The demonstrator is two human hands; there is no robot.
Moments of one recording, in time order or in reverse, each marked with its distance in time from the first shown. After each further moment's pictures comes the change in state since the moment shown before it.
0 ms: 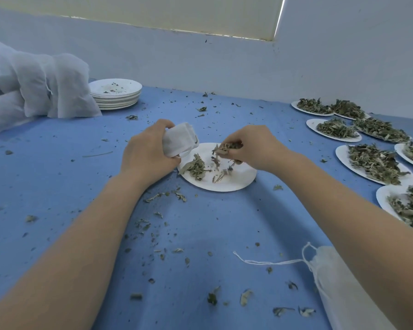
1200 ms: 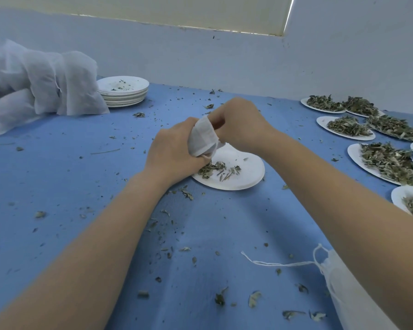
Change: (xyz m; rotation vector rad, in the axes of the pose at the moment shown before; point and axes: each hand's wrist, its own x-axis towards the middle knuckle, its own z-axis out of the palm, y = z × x) left_hand -0.006 0.029 0.007 -0.110 0.052 0.147; right_hand 0.013 -0.047 -0.008 0.201 0.076 -0.130
